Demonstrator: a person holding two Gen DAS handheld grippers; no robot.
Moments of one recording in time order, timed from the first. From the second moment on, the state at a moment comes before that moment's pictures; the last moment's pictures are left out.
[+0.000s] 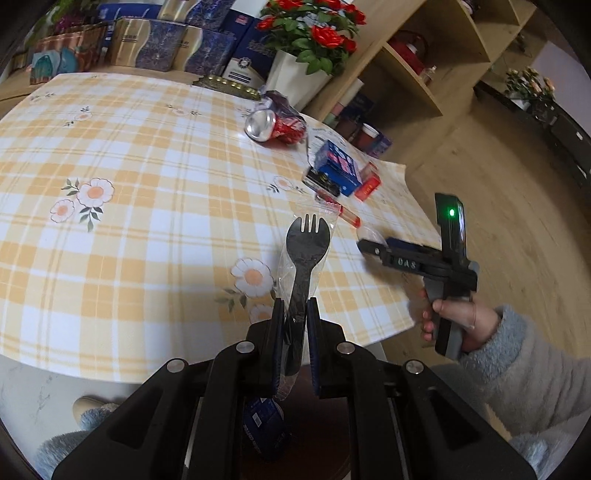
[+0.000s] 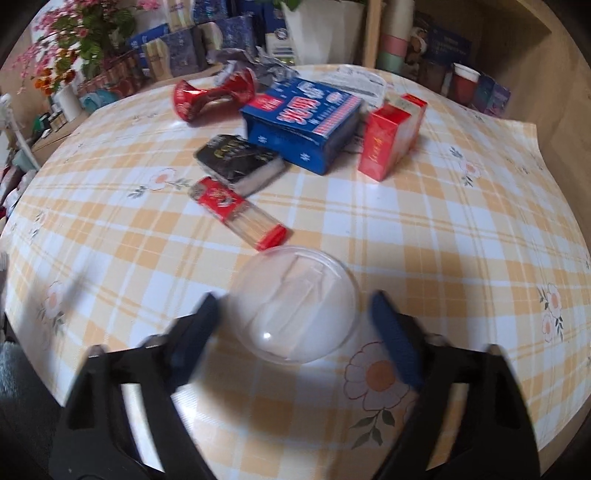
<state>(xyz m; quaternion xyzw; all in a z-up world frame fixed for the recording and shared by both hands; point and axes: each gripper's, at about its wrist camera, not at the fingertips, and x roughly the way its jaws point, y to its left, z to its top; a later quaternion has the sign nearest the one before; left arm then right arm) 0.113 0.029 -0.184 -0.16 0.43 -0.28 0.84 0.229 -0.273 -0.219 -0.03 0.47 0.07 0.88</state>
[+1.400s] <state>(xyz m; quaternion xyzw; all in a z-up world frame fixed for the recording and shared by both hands) 0.042 -0.059 -0.288 0.10 0.58 -0.30 0.75 0.003 -0.232 -0.219 -0.04 0.40 0.14 0.90</state>
